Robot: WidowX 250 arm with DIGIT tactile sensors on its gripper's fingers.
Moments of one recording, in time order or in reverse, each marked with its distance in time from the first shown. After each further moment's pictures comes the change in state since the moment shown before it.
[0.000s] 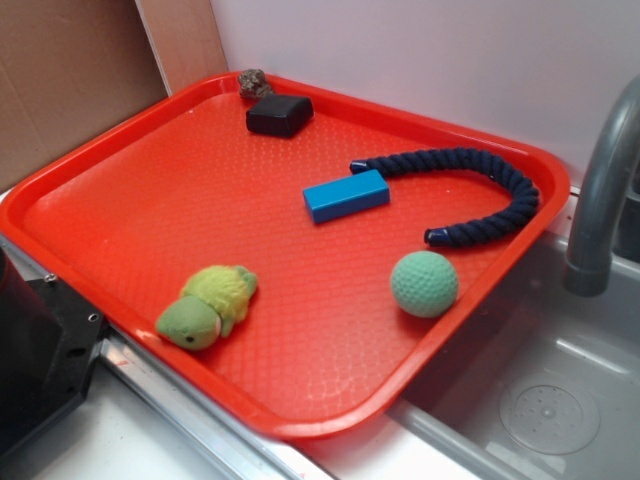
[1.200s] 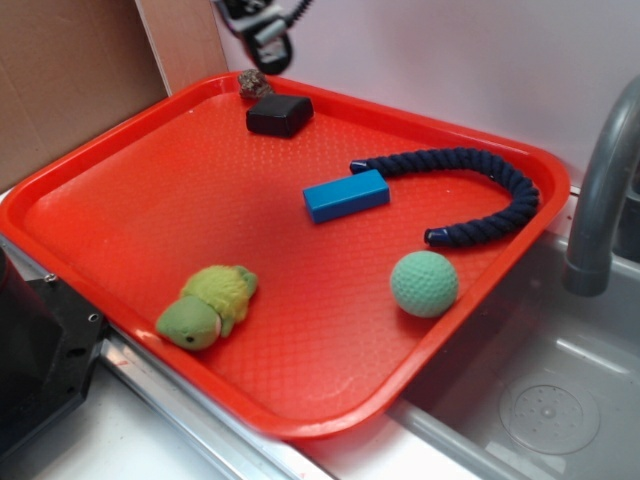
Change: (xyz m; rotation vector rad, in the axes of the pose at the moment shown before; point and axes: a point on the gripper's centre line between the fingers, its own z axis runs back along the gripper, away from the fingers) arm 0.137 -0.011 -0.124 -0.131 -0.081 -0.457
